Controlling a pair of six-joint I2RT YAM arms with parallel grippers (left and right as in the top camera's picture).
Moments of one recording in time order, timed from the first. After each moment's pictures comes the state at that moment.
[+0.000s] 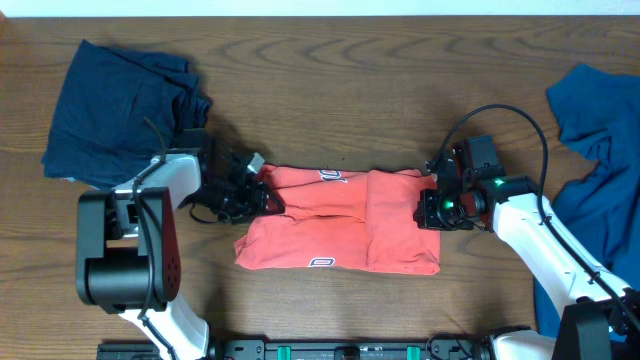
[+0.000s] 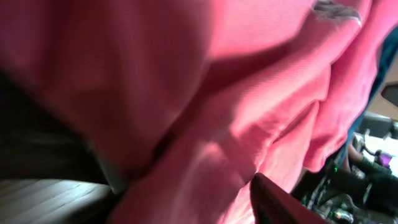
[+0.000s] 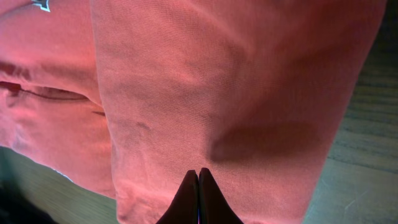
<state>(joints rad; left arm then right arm) 0.02 1.88 0.95 -0.75 0.77 0.11 0.20 1.45 0.81 -0.70 -0.39 0.26</state>
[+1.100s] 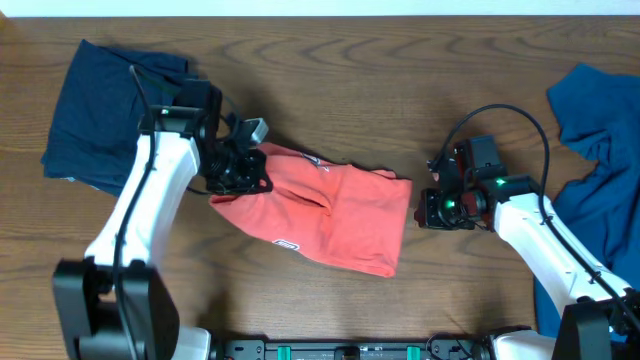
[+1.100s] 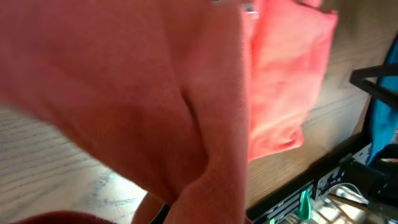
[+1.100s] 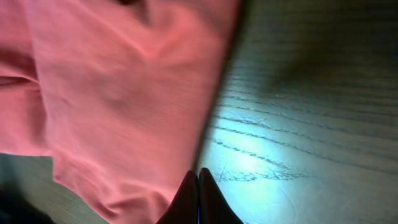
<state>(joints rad) -0.12 1.62 1.29 -1.17 0.52 0.02 0.18 1.45 0.81 -0.70 -0.39 0.26</state>
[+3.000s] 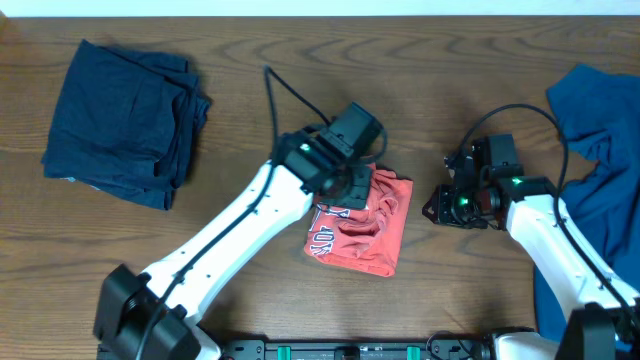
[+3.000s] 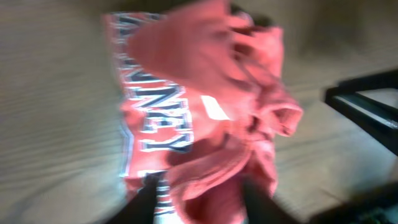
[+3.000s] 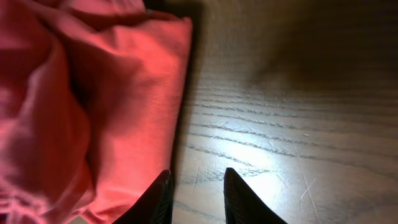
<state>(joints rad) -0.71 1.64 1.44 -1.05 0.07 -0.51 0.11 1.41 0.81 -0.71 -0.36 0.25</state>
